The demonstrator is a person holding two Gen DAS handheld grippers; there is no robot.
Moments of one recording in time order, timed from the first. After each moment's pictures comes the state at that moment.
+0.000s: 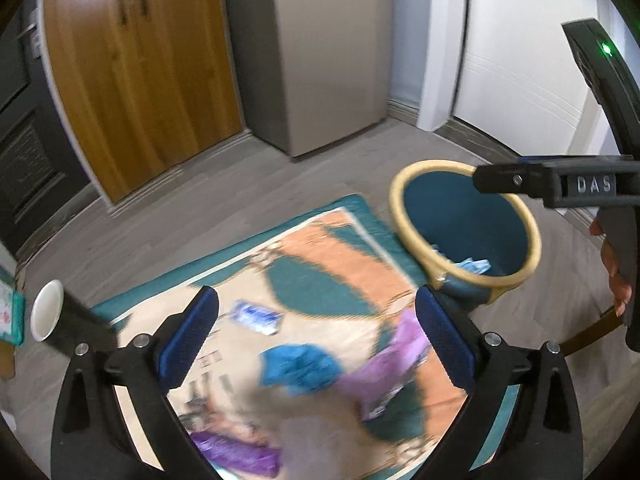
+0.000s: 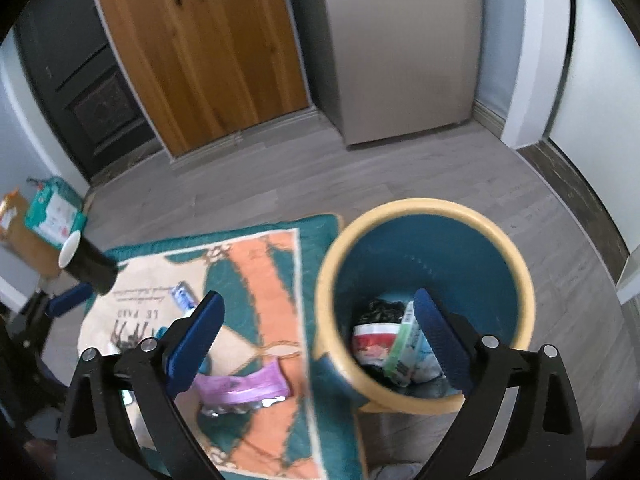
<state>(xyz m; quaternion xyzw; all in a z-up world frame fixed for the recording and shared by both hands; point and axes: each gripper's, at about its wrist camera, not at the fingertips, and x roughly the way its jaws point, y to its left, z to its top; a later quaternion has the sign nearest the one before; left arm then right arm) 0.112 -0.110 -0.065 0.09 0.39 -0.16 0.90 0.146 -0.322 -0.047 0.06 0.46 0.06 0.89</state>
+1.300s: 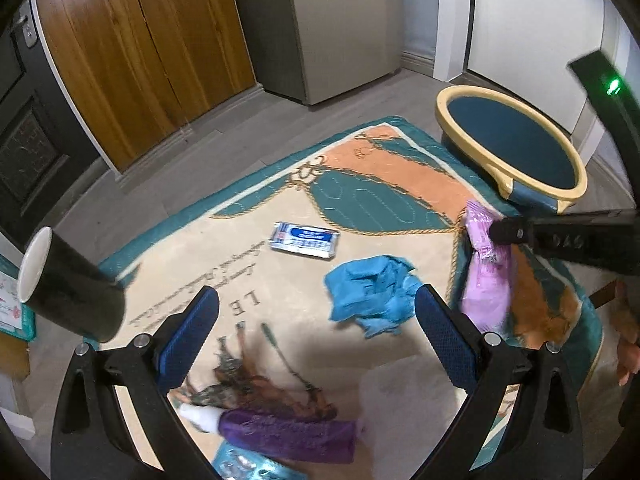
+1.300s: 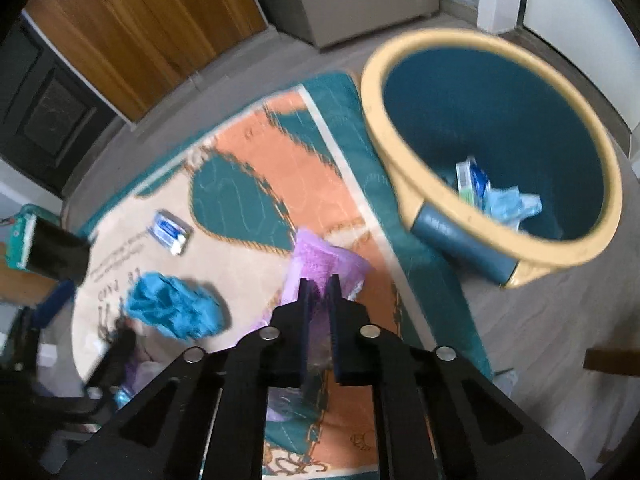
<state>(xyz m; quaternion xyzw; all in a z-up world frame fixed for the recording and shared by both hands) 0.115 -0.069 -0.144 0.13 0.45 -0.16 0.87 0.122 -0.255 -0.159 0.16 0.55 -0.01 0.82</state>
